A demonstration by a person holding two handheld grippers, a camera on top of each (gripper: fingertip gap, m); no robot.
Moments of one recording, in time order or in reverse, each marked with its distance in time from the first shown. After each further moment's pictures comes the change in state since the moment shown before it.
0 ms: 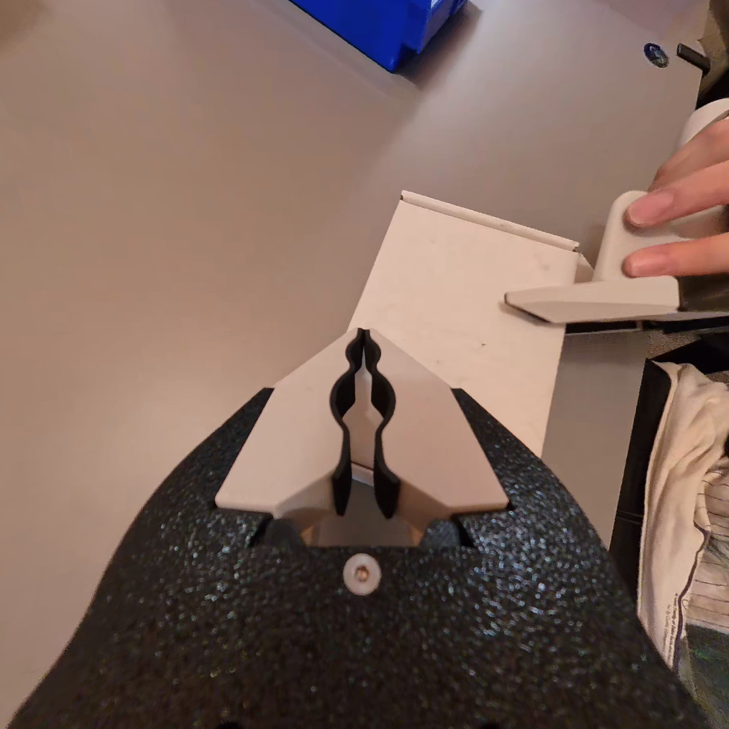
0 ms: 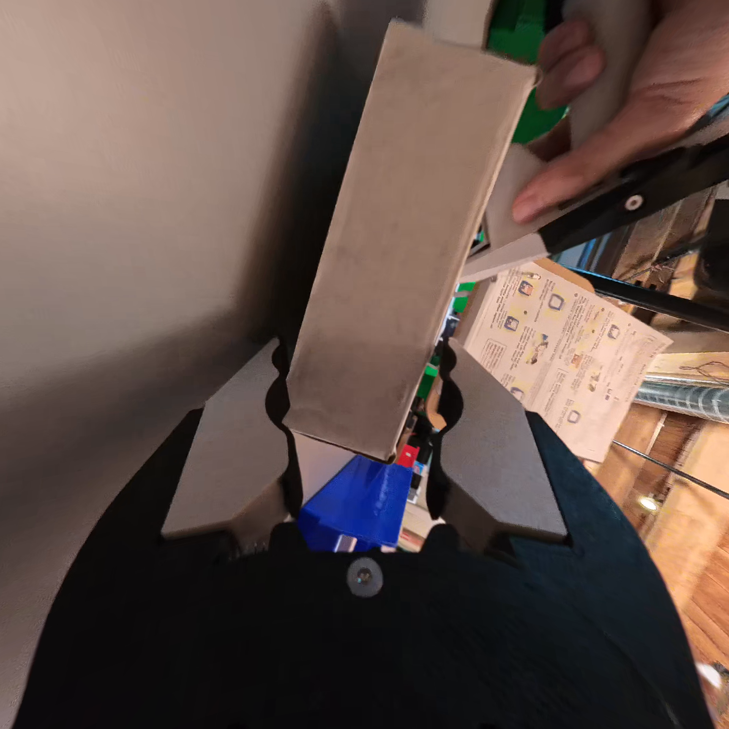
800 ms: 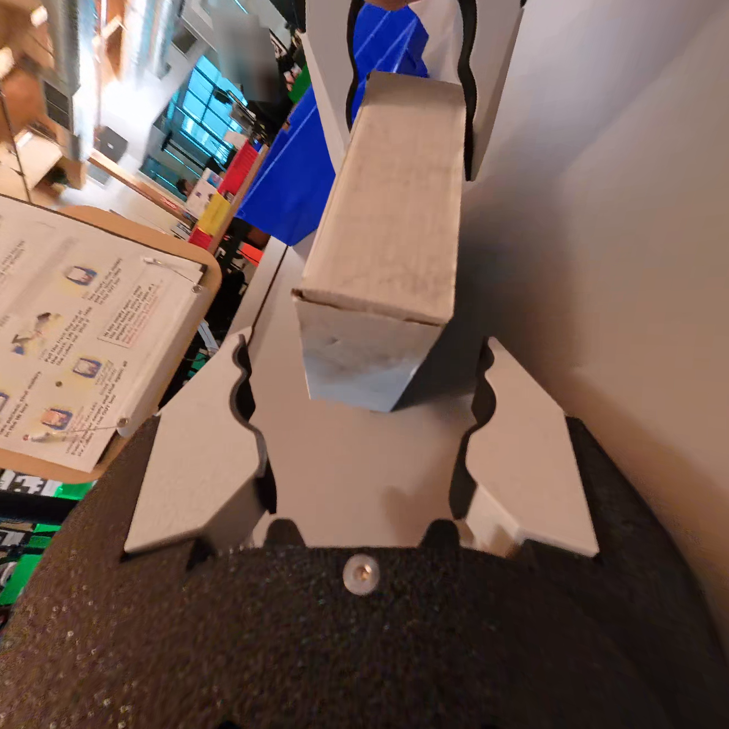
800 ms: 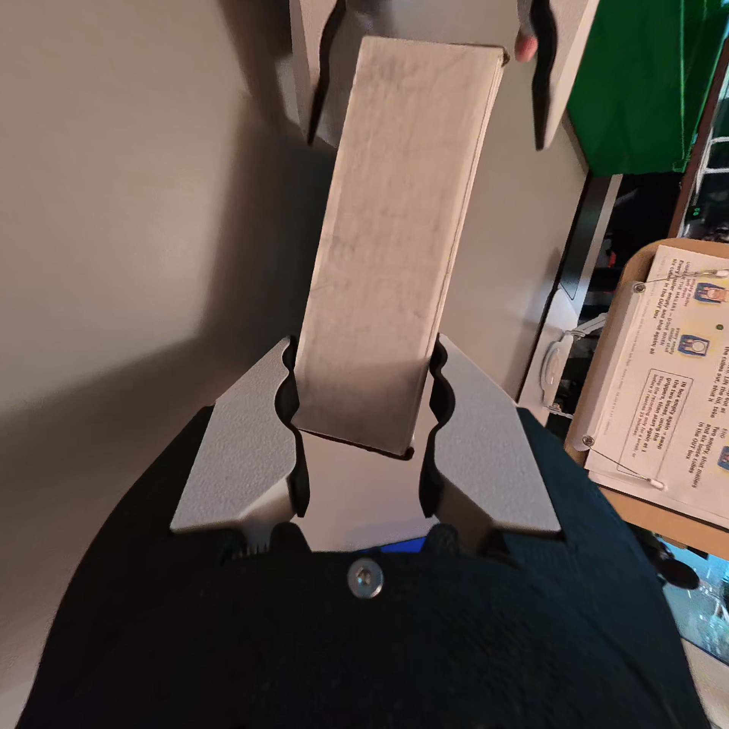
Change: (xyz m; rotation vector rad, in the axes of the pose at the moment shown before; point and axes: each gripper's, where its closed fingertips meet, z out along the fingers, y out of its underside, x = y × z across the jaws) left arm 0.012 0.027 -0.026 0.410 -0.453 0.902; right arm 0.016 0.026 0.010 0.267 -0.421 0.309
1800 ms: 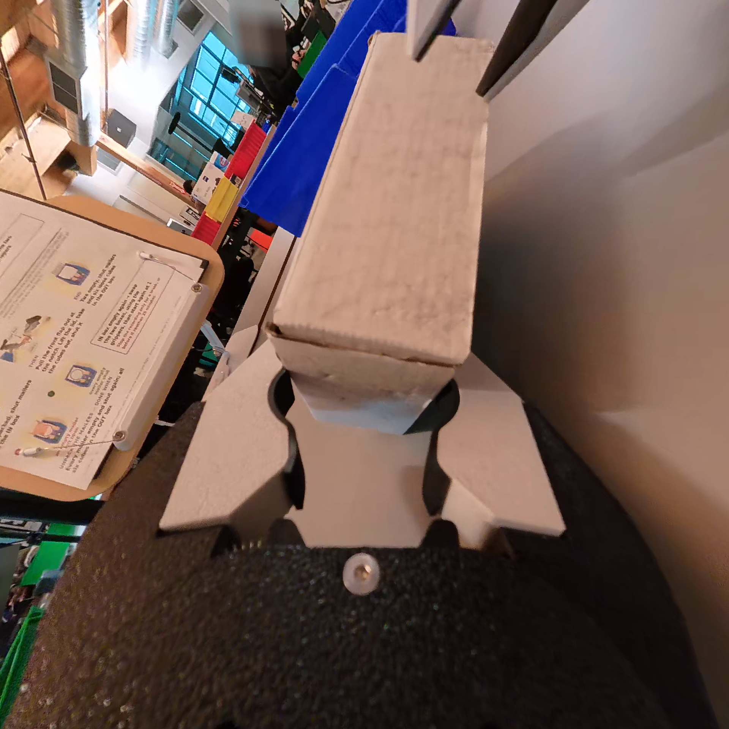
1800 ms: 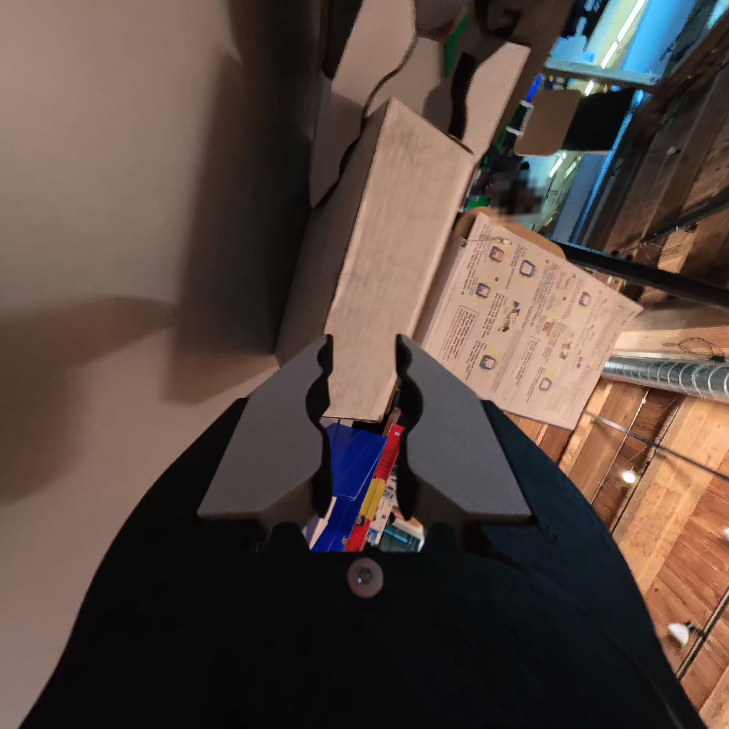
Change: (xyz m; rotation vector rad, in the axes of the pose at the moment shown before) left arm -0.011 0.009 0.047 -0.043 -0.032 0.020; right arm 0.004 -0.004 -0.038 -0.312 0.453 -0.304
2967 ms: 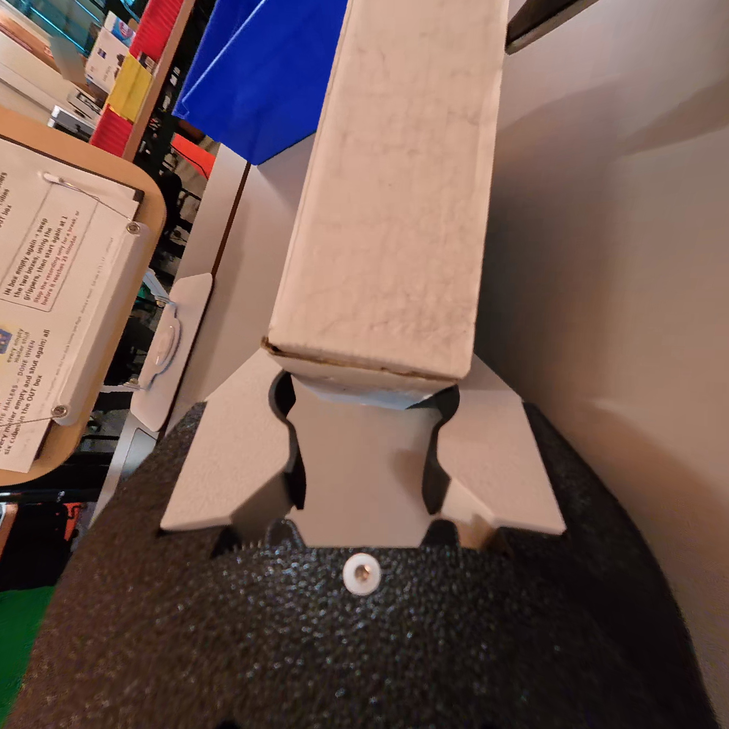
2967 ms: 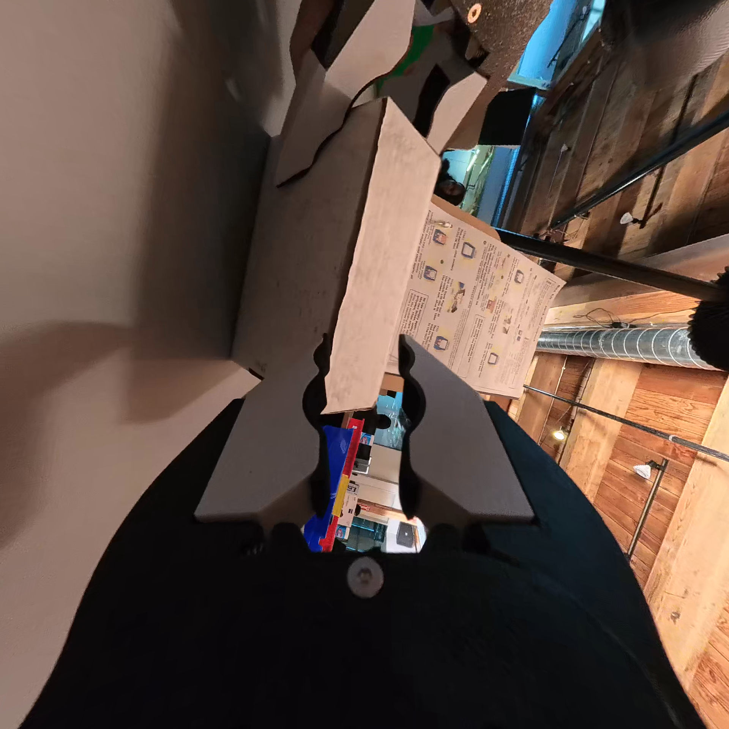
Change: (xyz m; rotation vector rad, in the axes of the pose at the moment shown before) left arm -0.008 0.011 0.009 -0.197 0.138 -0.098; right arm 0.012 0.019 -0.001 -0.013 0.202 -0.001
